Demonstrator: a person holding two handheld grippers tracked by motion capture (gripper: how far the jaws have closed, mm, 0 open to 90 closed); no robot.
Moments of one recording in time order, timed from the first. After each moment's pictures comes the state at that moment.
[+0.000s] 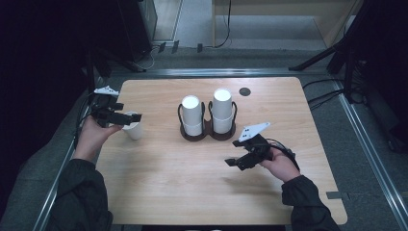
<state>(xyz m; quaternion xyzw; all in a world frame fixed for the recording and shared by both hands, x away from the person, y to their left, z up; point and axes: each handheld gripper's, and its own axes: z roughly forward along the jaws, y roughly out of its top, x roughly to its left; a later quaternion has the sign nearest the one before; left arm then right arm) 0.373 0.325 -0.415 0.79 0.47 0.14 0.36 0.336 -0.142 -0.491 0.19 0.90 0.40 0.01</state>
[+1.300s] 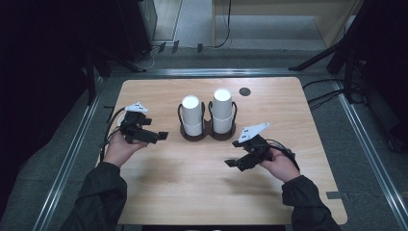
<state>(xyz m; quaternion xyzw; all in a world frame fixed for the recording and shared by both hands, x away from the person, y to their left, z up) 0.348 0.249 -0.452 0.81 0.43 0.08 0.38 0.334 -0.140 -0.490 0.19 0.90 0.39 0.02</state>
